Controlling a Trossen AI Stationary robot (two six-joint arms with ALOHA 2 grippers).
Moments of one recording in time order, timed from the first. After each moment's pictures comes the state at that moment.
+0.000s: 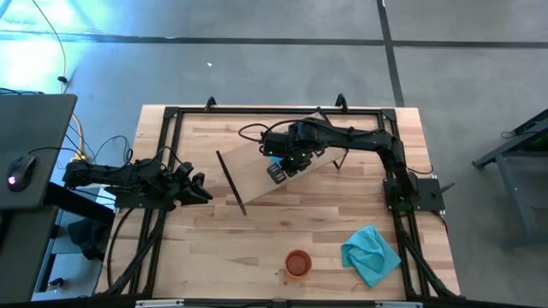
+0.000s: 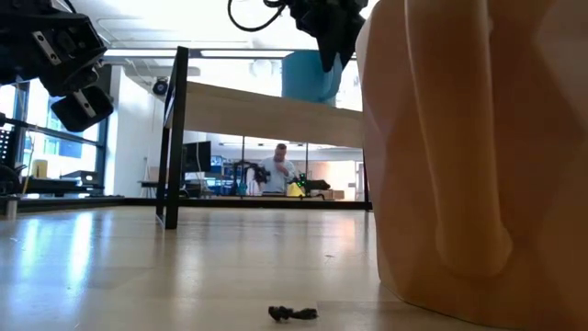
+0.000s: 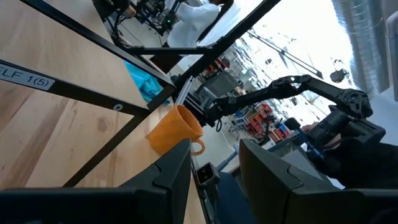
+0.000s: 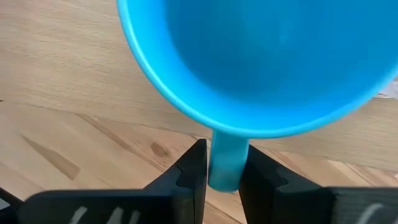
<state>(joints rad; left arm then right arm) 0.02 0.05 0.01 0.06 0.28 -0.83 -0.04 2.09 2.26 -1.57 0.01 0.87</state>
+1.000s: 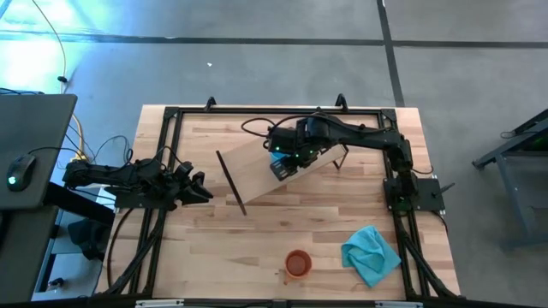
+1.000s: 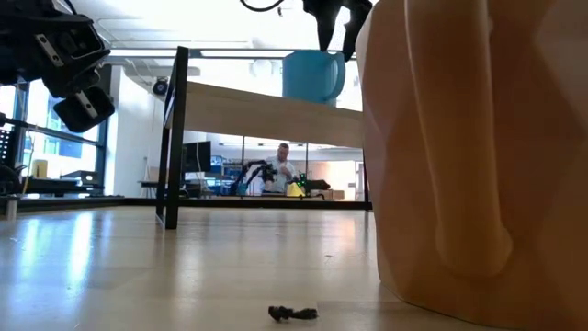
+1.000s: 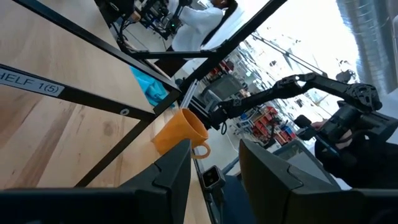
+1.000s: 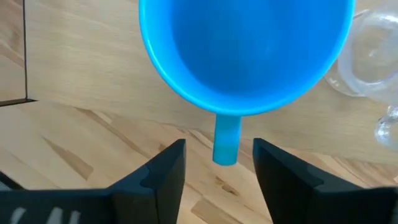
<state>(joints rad) 0.02 0.05 0.01 0.05 0.25 -0.82 -0.04 2.02 2.26 -1.57 0.02 0.89</state>
